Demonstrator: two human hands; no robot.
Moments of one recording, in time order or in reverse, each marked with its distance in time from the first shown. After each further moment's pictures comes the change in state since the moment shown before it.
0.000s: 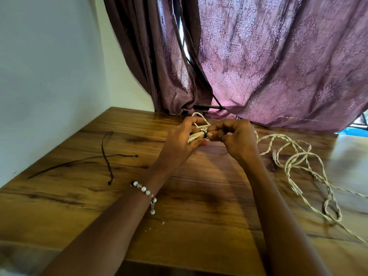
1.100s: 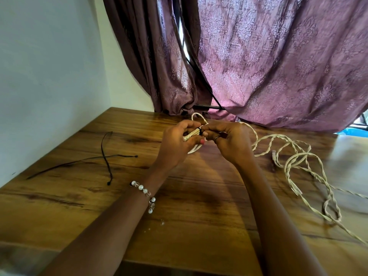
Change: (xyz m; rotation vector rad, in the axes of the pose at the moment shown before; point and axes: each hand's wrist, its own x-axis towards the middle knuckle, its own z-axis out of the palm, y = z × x) left_hand 0.002 -0.007 0.000 -0.098 0.091 -0.137; right_hand 0.004 0.015 0.008 -0.193 0.023 -0.335
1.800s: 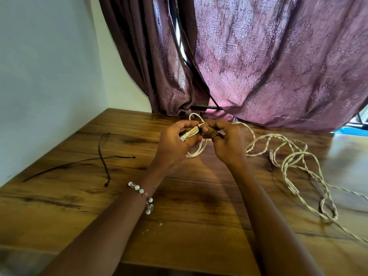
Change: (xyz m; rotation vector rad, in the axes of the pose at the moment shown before) left_hand 0.001 -0.003 0.004 -0.183 -0.013 -0.089; right_hand -0.003 0.004 0.012 0.167 0.099 0.118
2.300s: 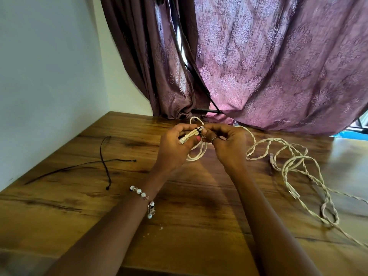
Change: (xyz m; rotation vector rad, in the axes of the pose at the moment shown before) left_hand 0.000 -0.005 0.001 -0.026 0.054 -0.029; right_hand -0.003 -0.007 0.004 0.174 0.105 0.173
